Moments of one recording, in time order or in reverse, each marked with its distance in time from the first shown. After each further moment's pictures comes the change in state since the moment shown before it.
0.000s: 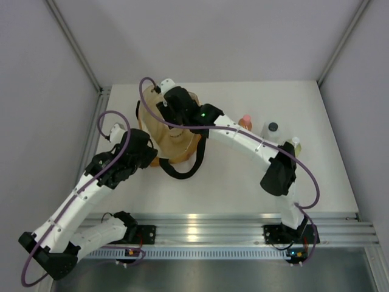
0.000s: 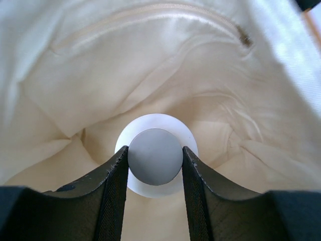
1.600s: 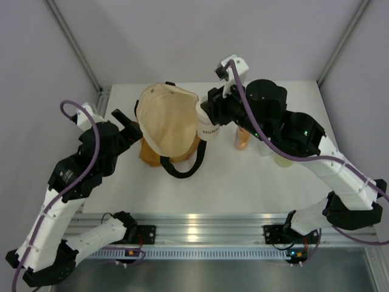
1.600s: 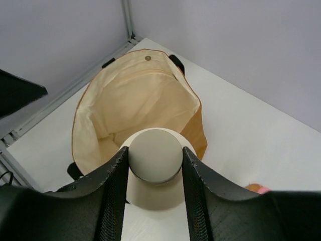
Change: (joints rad) left arm 0.000 -0.057 0.320 -0.081 -0.259 0.445; right arm 0.106 -0.655 -0.141 -0.119 0.078 -0.022
